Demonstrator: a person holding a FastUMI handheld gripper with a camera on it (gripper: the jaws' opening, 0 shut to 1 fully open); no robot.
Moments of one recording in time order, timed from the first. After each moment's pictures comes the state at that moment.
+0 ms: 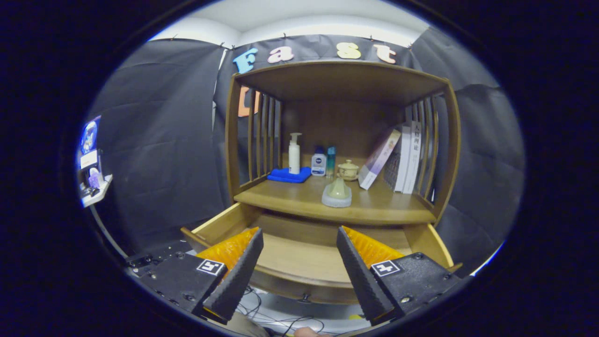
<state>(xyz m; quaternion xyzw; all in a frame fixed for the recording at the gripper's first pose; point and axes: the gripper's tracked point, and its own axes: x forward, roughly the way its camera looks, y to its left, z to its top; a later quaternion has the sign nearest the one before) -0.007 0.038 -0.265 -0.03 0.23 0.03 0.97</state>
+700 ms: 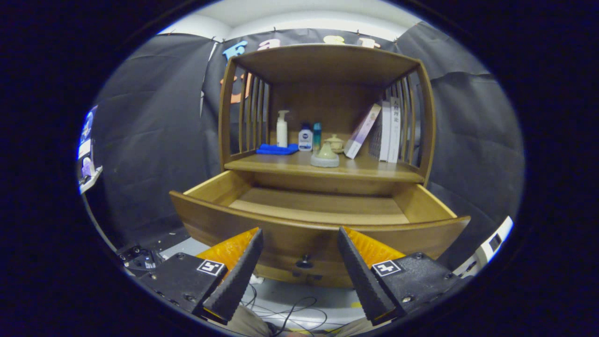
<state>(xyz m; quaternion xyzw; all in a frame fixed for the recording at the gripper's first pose) -0.062 0.022 -0.342 -0.04 0.27 -0.03 0.96</state>
